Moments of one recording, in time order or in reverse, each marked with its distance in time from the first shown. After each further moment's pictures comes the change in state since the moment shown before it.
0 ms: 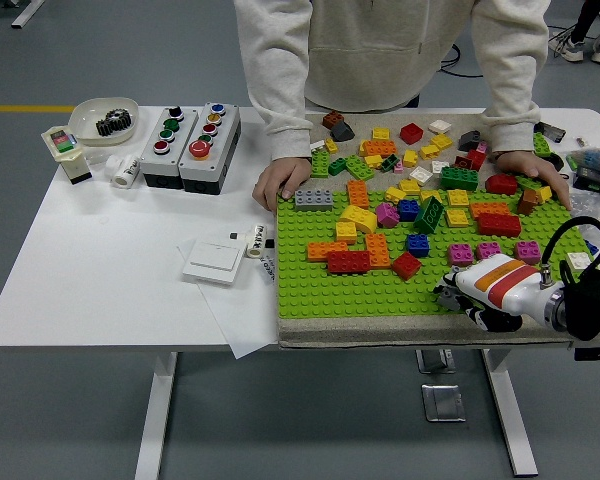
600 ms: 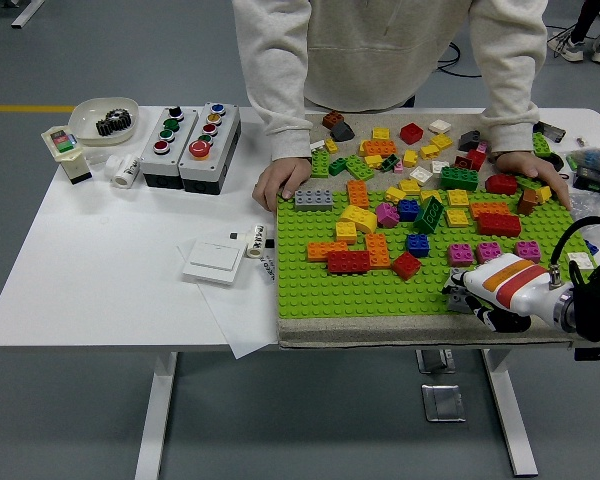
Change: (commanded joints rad) left arm -0.001 -0.001 0.002 0.001 -0.006 0.002 -0.003; right arm -0.021 -0.025 0.021 0.020 -0.013 0.008 -0.004
